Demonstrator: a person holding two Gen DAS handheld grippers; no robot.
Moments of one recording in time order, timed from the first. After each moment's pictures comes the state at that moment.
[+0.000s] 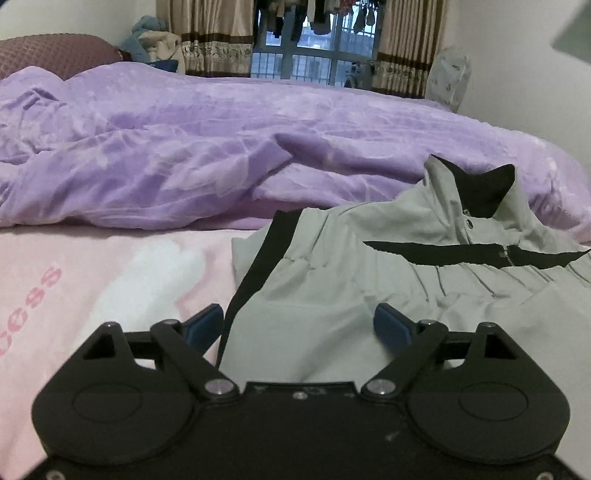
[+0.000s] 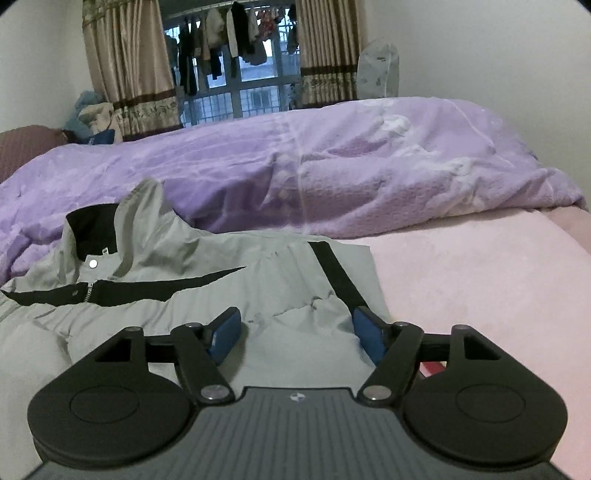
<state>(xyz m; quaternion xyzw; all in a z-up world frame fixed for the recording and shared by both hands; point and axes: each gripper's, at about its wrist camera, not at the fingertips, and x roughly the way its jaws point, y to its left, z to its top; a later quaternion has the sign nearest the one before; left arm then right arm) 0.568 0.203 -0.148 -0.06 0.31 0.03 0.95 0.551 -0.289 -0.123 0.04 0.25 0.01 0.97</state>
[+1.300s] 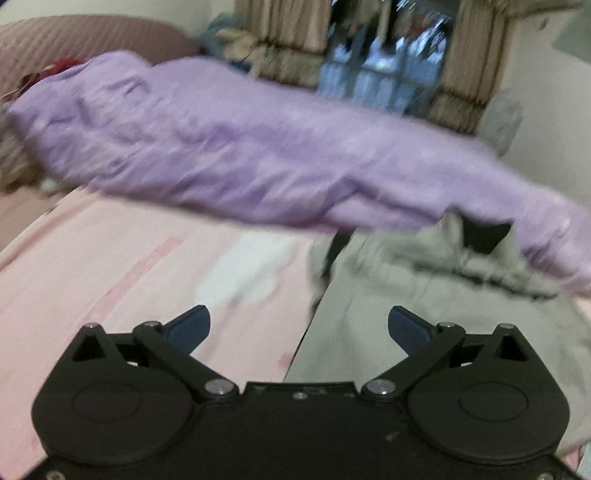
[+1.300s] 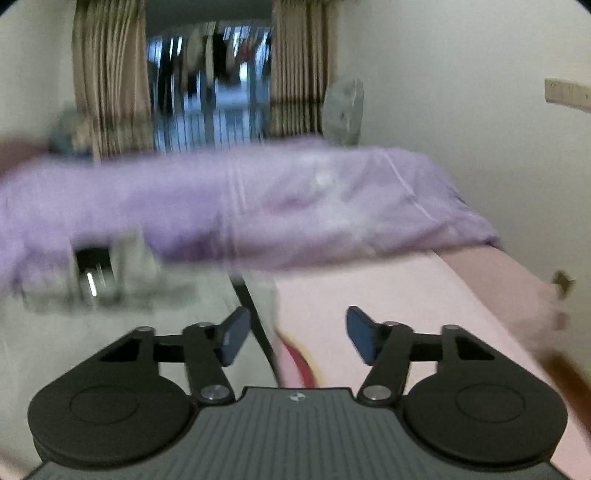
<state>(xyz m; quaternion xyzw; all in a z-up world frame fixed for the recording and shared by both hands) 0.438 0.217 -0.069 -0.13 0.31 0.13 0.93 0.416 -0.341 -0.049 -0.01 0.23 -0.05 0.97</state>
